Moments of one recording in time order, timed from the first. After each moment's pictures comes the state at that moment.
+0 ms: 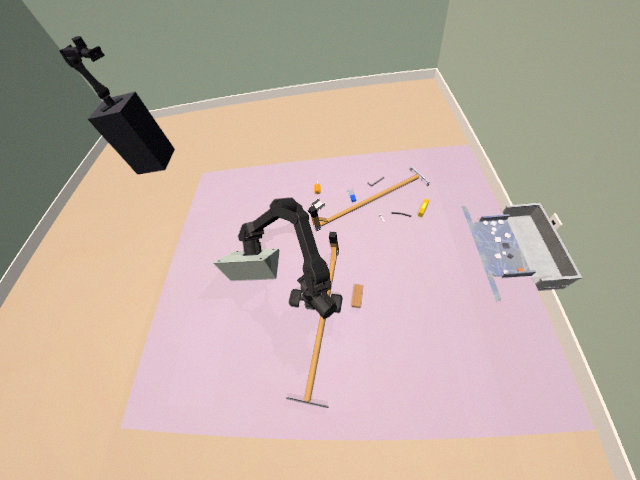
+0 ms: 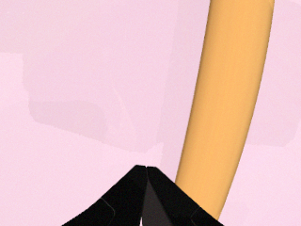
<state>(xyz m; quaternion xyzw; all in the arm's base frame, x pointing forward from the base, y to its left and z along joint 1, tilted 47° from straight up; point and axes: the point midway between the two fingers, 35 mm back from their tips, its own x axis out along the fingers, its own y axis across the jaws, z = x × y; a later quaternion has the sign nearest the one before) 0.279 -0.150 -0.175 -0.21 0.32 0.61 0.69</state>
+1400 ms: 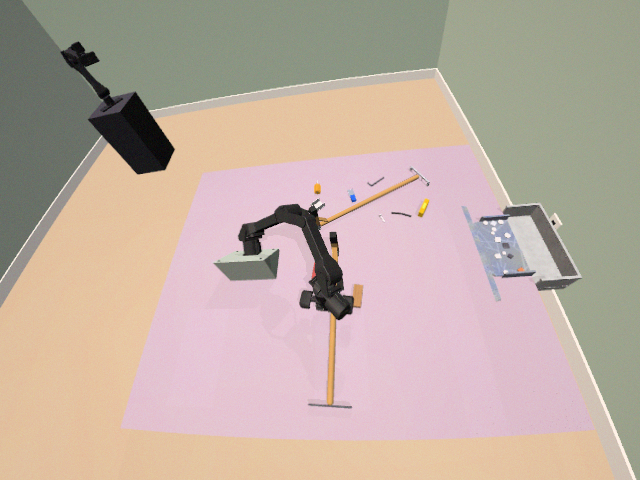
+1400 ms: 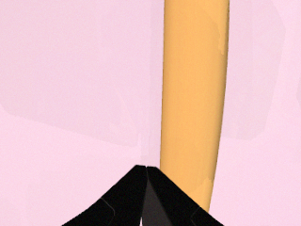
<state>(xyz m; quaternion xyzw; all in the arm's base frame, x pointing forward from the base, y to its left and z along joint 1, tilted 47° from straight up) 0.319 -0.159 -0.178 -0.21 0.32 0.61 0.70</state>
